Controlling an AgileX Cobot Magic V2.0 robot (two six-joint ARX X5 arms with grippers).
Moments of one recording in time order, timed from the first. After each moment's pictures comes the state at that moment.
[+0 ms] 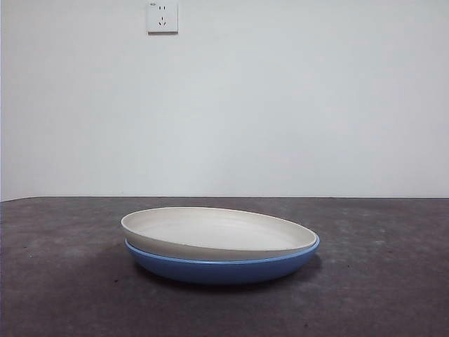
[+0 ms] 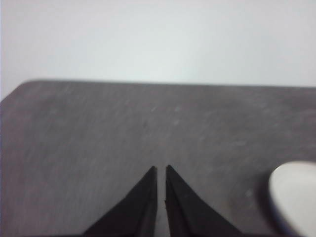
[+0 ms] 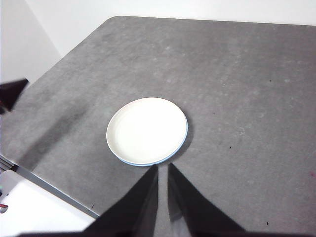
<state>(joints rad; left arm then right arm) -0.01 0.16 0.18 -0.12 0.15 -0.06 0.32 0.48 1.37 -1.34 -0.26 0.16</state>
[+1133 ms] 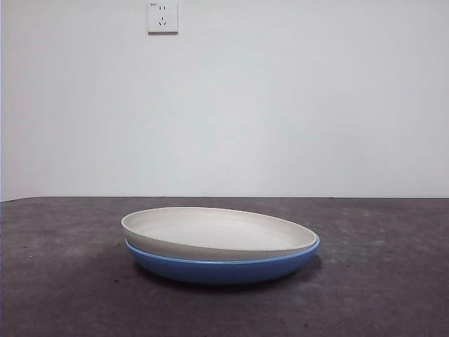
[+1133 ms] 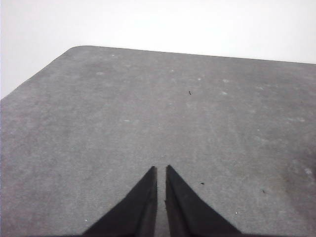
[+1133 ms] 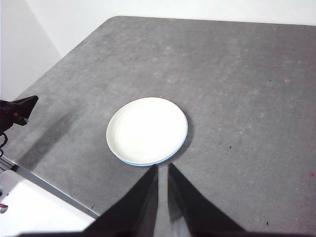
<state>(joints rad) -0.02 0.07 0.03 -0.12 -0.03 -0.07 0.32 0.48 1.37 -1.34 -0.26 0.16</state>
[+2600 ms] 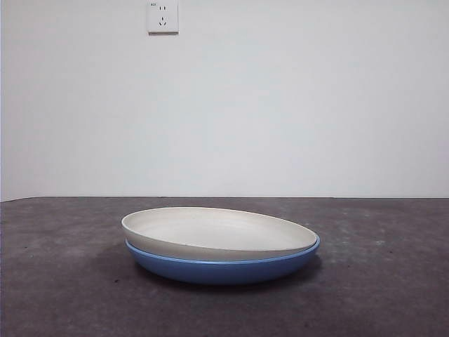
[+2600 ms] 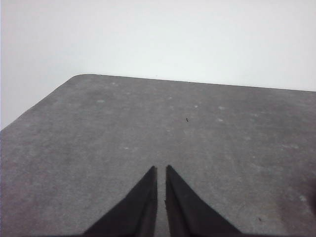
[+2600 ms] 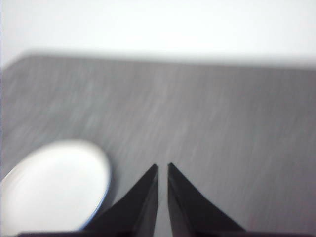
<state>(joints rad) -0.02 0.00 0.03 -0.08 -0.03 -0.07 0.03 0.31 0.78 -0.67 -0.24 0.04</state>
